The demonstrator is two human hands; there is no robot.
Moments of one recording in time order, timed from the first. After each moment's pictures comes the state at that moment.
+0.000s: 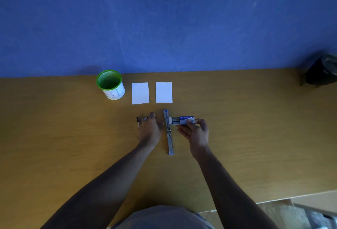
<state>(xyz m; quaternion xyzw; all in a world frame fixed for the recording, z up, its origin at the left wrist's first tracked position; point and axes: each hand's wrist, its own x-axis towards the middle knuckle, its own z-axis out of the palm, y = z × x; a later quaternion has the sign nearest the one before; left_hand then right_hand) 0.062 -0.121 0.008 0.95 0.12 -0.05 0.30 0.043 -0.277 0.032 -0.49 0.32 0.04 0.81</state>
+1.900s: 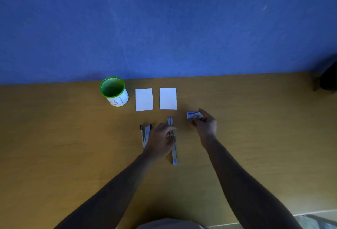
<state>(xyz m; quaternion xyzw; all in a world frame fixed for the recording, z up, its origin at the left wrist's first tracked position) 0.058 -0.120 0.011 0.89 -0.09 -0.05 0.44 0.111 -0.301 0.001 -0.68 0.30 0.02 0.67</state>
